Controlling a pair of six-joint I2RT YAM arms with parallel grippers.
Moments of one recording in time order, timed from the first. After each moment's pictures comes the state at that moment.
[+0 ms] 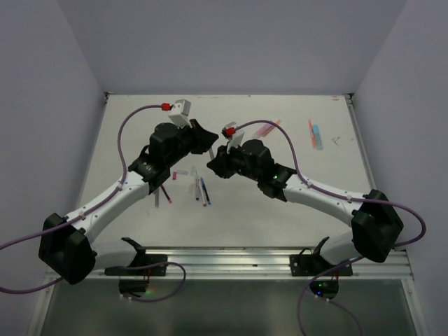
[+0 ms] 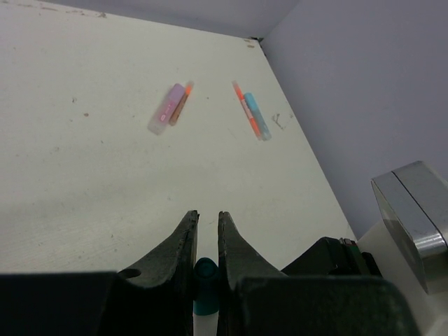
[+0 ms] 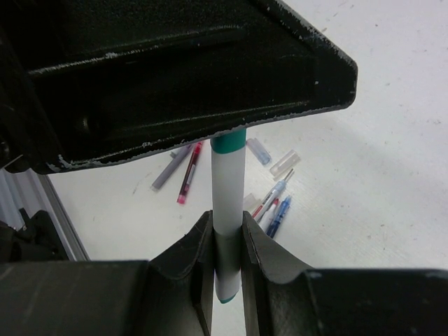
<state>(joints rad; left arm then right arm) -0.57 1.24 0.95 0.10 0.08 -0.62 0.85 1.44 0.97 0.18 -0.09 0.33</state>
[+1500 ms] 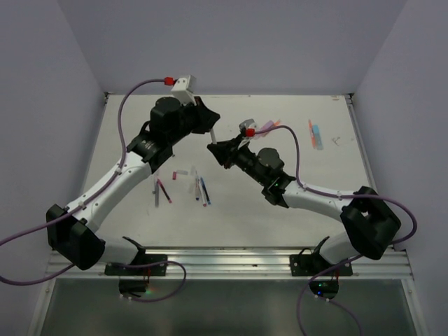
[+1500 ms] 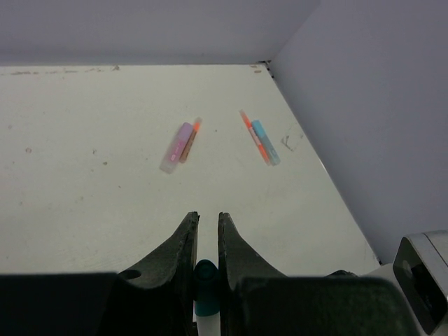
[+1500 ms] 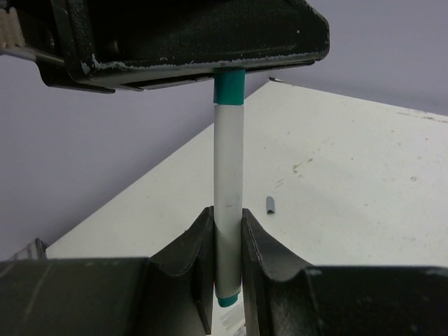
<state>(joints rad) -0.54 1.36 1.28 -0.10 0.05 -0.50 0.82 1.48 0.77 0.77 -0.05 0.34</state>
